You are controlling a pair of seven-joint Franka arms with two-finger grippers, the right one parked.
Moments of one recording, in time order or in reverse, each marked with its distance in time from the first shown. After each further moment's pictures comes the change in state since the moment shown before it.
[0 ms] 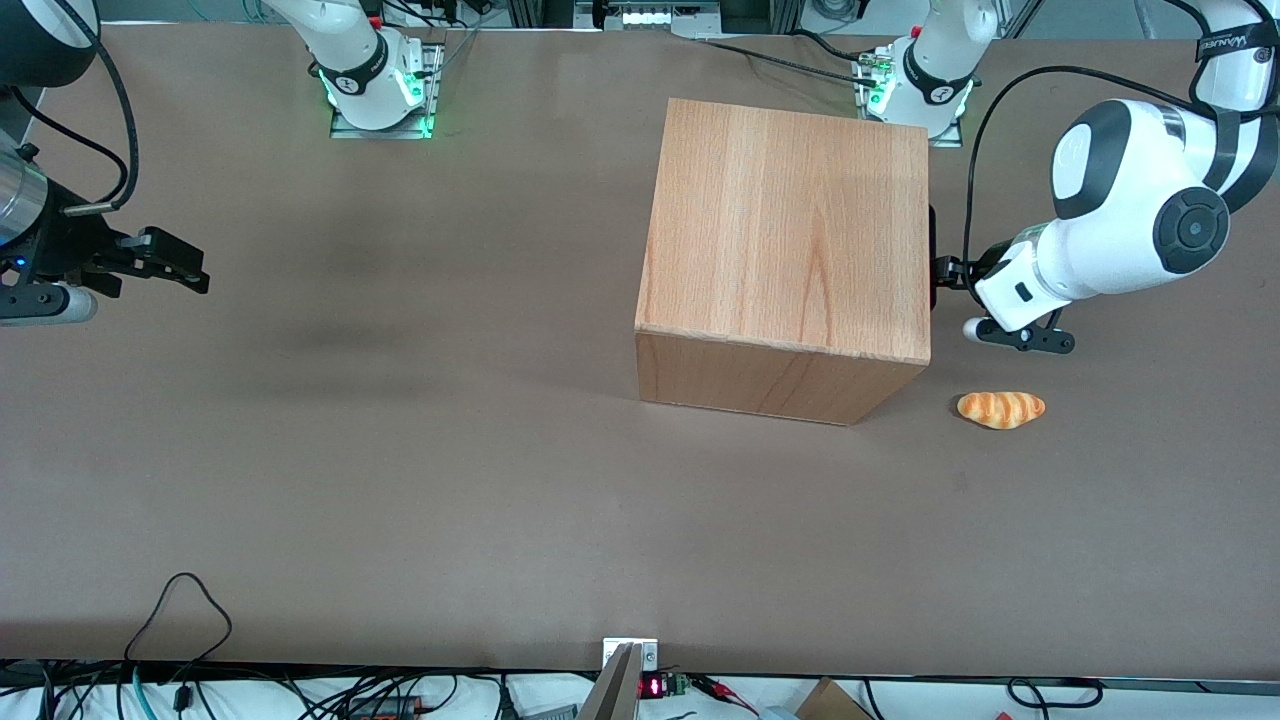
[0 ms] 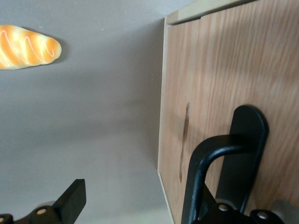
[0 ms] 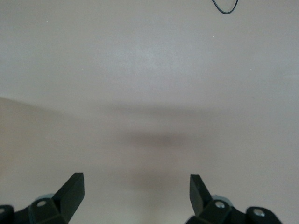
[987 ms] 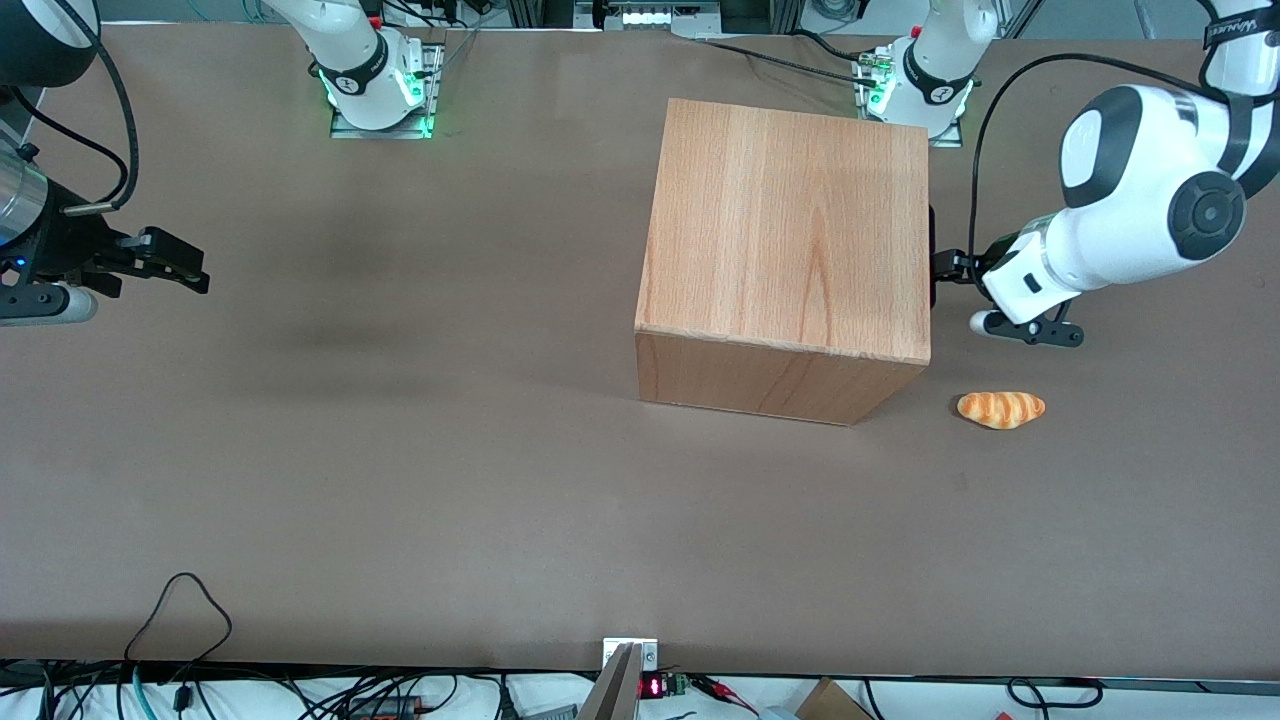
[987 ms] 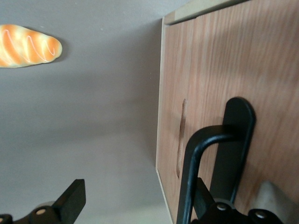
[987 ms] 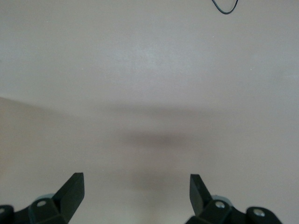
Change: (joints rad) arm -0.005 -0.013 0.000 -0.001 -0.013 -0.022 0.000
